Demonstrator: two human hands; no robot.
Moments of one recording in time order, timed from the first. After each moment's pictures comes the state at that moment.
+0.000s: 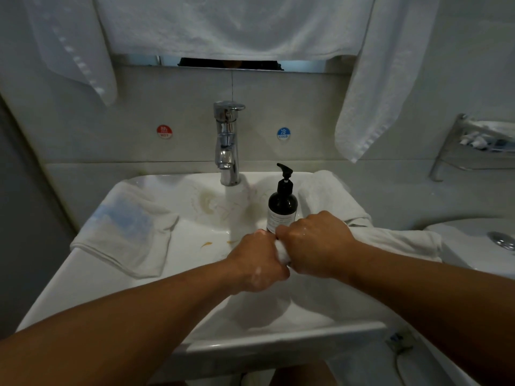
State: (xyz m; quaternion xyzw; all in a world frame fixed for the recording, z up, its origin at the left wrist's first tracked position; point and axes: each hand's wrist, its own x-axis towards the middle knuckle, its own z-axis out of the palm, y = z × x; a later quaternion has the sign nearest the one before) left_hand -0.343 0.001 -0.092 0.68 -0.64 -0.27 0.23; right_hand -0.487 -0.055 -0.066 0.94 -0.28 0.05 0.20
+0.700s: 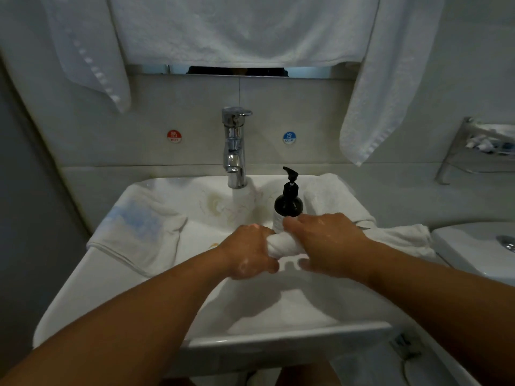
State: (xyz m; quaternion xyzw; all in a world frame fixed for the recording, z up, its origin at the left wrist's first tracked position) left_hand -0.311 -0.003 -0.079 0.66 -0.70 -0.21 0.17; right_hand -0.497 -0.050 -0.051 0.93 -0.34 0.02 0.12
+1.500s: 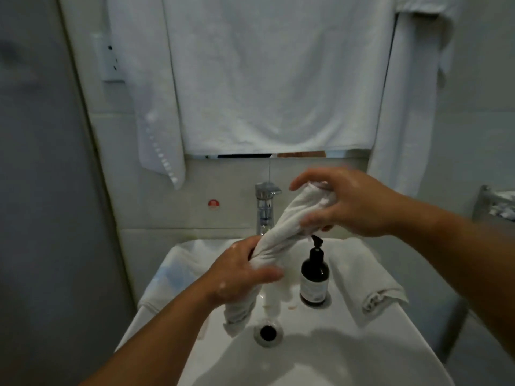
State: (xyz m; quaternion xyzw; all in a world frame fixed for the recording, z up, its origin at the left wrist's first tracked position) left_hand -0.253 0.035 -0.001 0.58 -0.66 -0.22 0.42; right_hand -0.473 -0.035 0.128 0.91 -0.27 0.25 -0.18
